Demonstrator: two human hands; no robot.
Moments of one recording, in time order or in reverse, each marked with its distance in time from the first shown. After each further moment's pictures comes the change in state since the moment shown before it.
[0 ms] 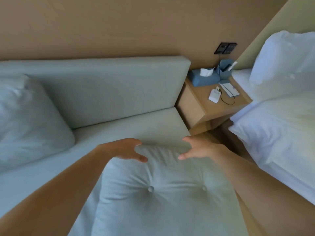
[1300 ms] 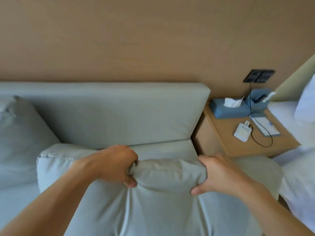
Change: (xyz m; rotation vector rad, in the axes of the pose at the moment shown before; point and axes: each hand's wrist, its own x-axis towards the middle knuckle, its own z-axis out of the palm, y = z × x) left_hand 0.032 0.063 -0.083 0.369 0.288 -0.019; right_hand 0.047 0.024 -0.105 -0.259 0.298 -0.392
